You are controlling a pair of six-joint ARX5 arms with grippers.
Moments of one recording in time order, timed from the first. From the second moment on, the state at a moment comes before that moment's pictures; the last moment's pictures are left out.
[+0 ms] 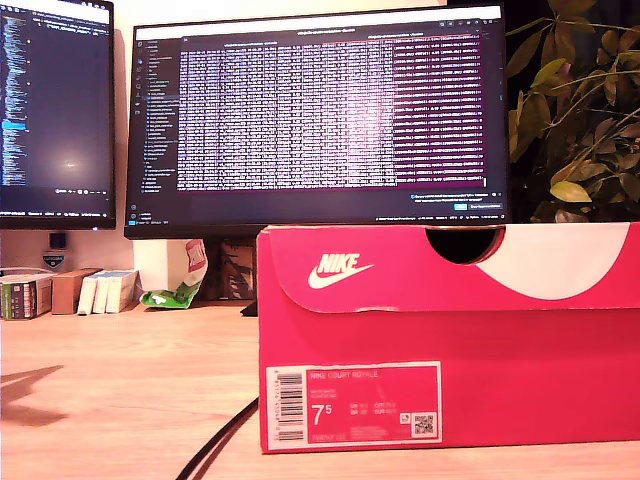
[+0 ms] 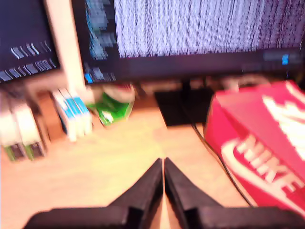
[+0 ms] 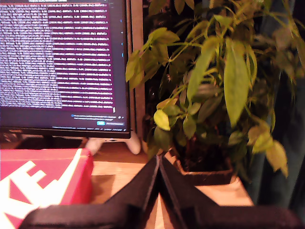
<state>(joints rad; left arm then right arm) -0.03 0.50 0.54 -0.27 0.31 -0.03 -0.05 0.30 0.54 -0.30 -0.02 -0.02</state>
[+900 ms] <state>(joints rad) -0.12 0.31 0.30 -0.08 0.10 -0.17 -0.05 0.01 0.26 -0.28 -0.01 0.08</state>
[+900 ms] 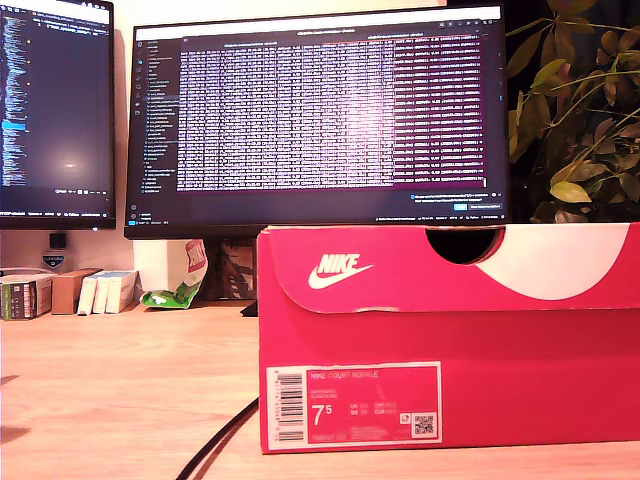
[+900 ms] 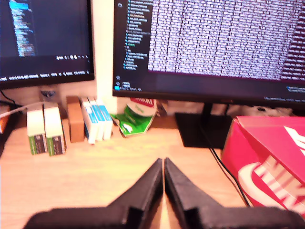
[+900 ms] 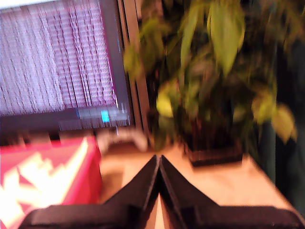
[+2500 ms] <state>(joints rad) -0.30 0.00 0.01 -0.14 -0.13 -0.12 0.21 0.01 0.03 -0.22 0.13 0.00</state>
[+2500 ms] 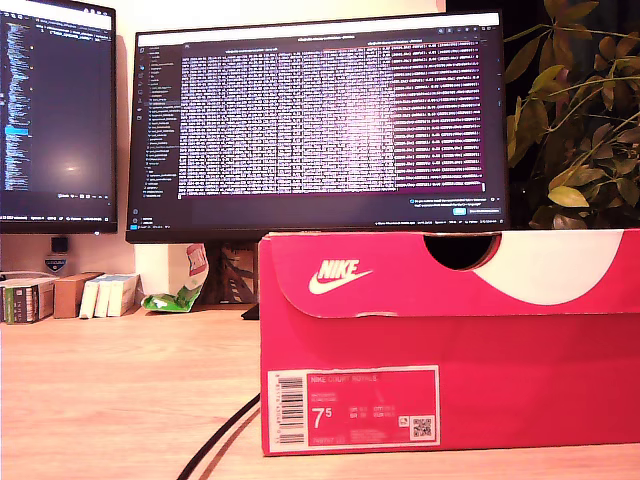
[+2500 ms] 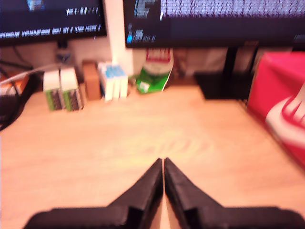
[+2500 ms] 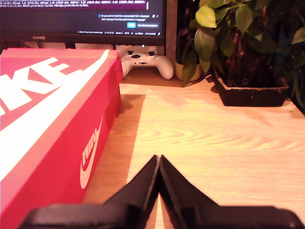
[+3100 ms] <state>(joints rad) -0.30 0.00 0.01 -0.19 -0.13 -0.14 0.21 0.01 0.03 -0.22 0.13 0.06</state>
